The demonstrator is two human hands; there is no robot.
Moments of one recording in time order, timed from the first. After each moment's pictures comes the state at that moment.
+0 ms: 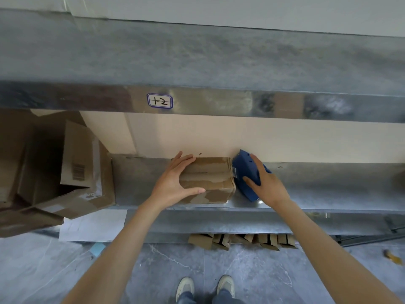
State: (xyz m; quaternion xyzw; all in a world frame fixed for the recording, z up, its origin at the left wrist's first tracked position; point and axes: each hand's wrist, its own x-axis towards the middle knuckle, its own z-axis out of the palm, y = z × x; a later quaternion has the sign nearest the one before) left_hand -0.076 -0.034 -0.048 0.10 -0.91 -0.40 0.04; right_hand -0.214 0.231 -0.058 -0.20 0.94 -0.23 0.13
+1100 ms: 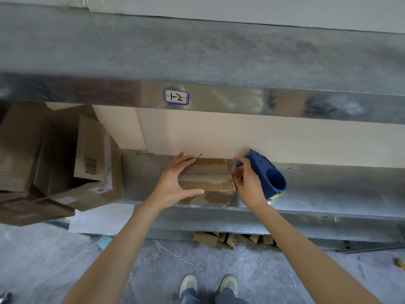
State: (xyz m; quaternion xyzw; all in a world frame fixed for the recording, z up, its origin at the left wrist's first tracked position) left_hand -0.058 -0.048 -0.052 0.11 -0.89 -0.44 0.07; right_hand -0.183 0.164 -0.076 -0.22 0.87 -0.43 0.07
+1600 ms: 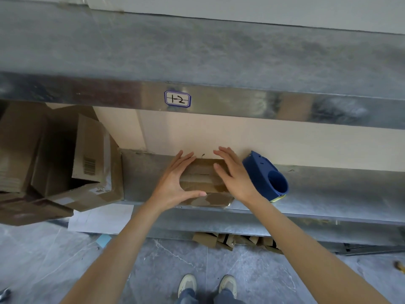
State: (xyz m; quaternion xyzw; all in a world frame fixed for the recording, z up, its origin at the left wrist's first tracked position) left_hand -0.062 -0.048 -0.055 0.10 -0.91 -0.39 0.08; right_hand -0.183 0.131 -0.047 -0.34 0.84 -0.40 0.13
